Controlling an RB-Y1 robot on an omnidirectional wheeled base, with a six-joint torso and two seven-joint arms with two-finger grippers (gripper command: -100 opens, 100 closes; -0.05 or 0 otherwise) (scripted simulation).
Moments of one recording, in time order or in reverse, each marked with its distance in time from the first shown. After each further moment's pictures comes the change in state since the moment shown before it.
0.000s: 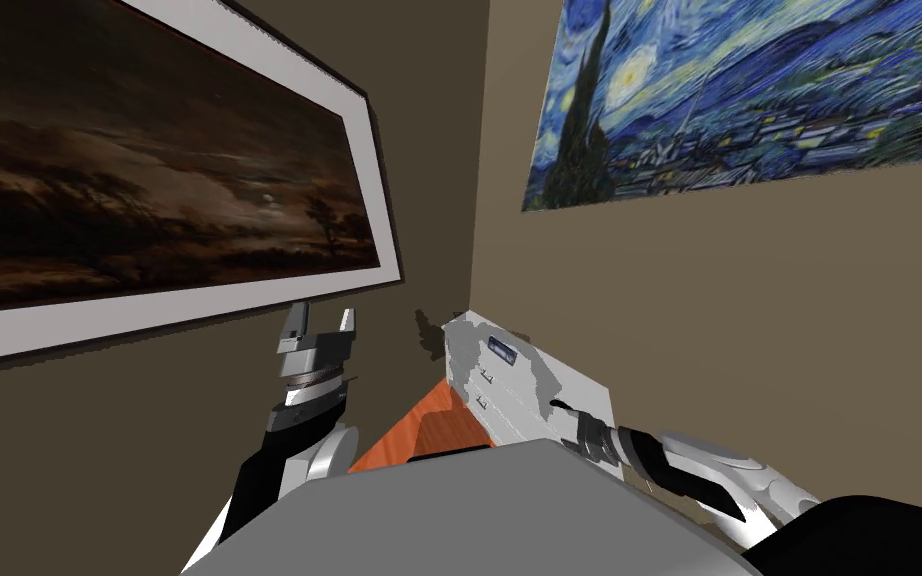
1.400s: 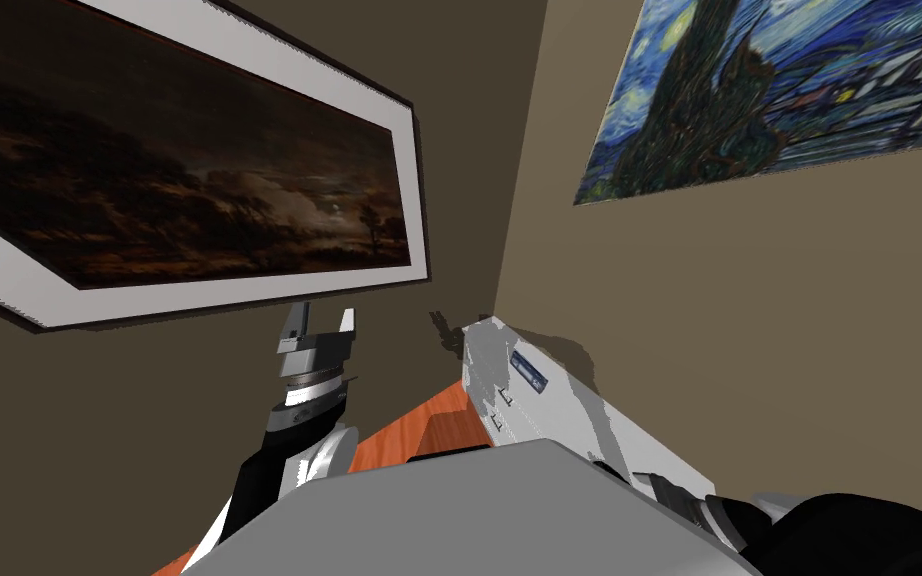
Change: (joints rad) left arm 0.000 0.000 0.000 0.000 0.000 0.000 0.000; right arm 0.081 -0.112 0.188 0.173 -0.036 -0.005 0.184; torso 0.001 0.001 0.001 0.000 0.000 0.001
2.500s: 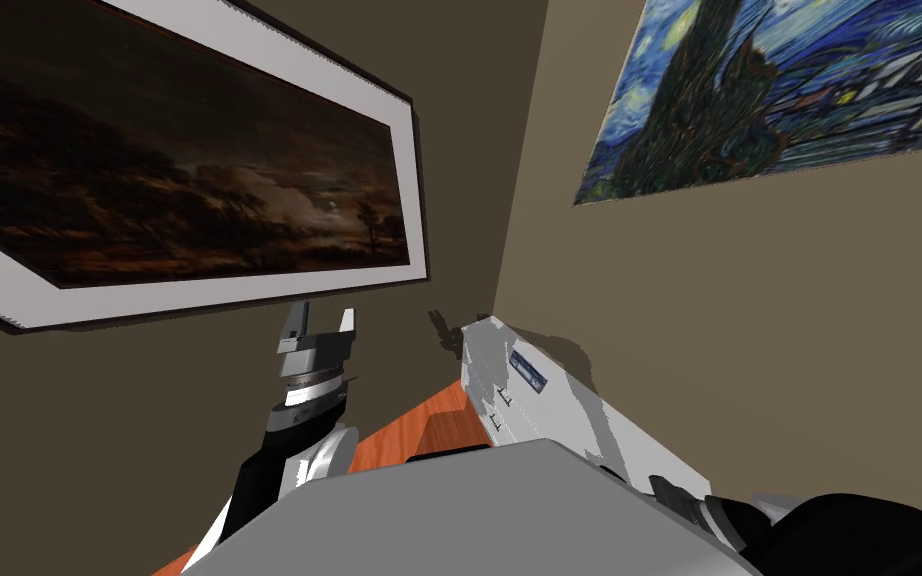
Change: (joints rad) left arm 0.000 0.000 0.000 0.000 0.000 0.000 0.000; right arm -0.008 0.011 0.004 0.015 0.004 -0.003 -0.001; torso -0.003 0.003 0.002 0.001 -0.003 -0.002
